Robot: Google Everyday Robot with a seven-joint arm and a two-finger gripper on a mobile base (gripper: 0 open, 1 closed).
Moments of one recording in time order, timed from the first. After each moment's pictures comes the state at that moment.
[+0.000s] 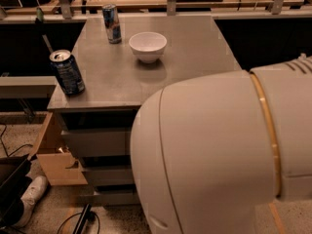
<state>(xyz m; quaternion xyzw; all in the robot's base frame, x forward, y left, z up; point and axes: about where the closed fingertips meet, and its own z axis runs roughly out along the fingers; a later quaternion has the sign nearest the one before) 0.595 -0.158 1.284 -0.46 0.75 -0.36 0.30</state>
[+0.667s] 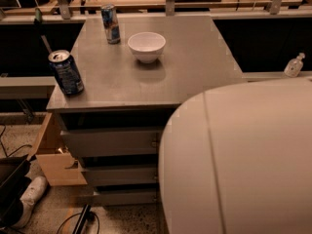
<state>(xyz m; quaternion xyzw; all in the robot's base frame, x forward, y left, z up) 0.595 -0.180 1.274 -0.44 0.78 -0.29 0.35</state>
